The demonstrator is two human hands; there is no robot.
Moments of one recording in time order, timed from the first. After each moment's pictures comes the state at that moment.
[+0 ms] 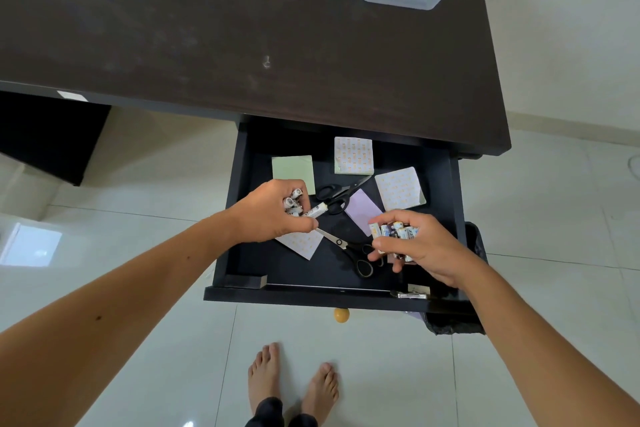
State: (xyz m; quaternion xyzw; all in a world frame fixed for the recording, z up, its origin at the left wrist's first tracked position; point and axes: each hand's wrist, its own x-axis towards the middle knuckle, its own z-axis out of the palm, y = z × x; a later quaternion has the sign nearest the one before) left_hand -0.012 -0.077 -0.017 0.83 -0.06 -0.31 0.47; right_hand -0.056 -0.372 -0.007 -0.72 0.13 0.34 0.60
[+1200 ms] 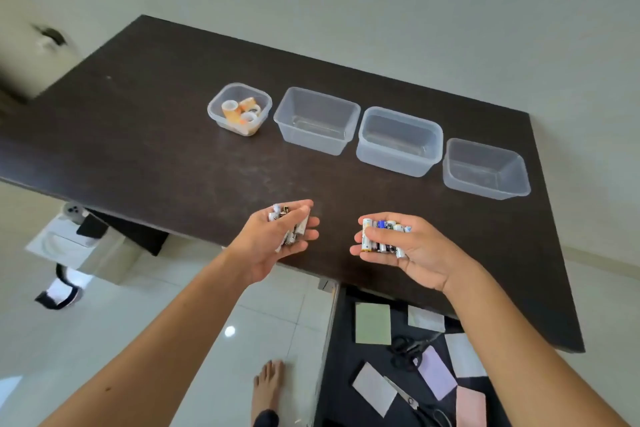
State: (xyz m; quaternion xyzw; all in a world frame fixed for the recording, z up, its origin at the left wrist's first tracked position) left_hand 0.108 0.089 0.137 0.56 0.26 -0.15 0.77; right_hand 0.150 -0.162 0.164 -0.61 0.10 0.37 0.70
